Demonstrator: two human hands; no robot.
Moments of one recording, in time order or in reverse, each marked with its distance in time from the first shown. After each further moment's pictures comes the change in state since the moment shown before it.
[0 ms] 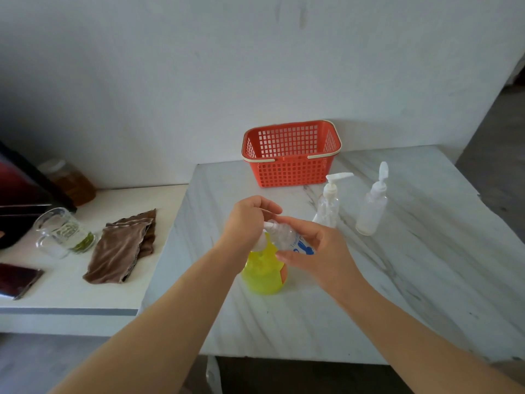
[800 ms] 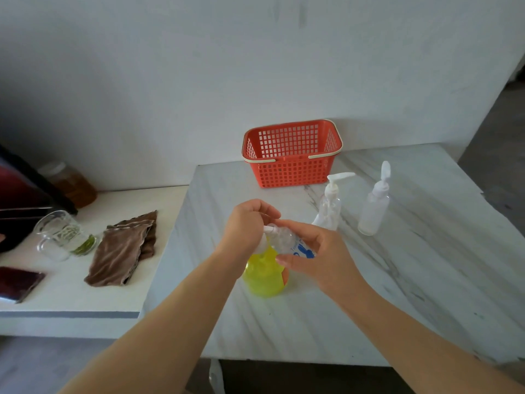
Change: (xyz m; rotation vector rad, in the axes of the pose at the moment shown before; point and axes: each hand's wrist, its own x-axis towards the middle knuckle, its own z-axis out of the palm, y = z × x) left_hand -0.003 -0.002 -0.003 0.003 0.018 0.004; right_hand 0.000 0.002 0.005 0.025 -0.015 -0.007
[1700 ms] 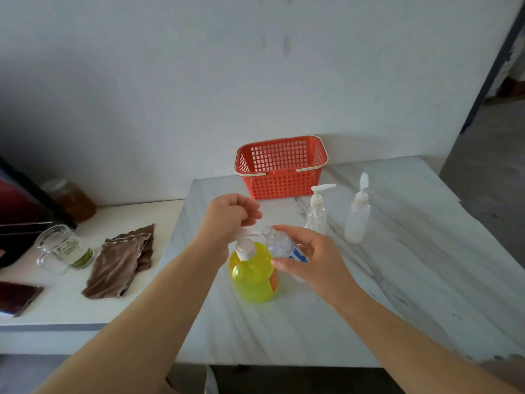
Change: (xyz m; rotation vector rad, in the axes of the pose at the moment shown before) left_hand -0.014 0.031 -0.016 -0.071 0.032 0.070; right_hand -0.010 -0.012 -0.015 -0.049 0.026 -0.017
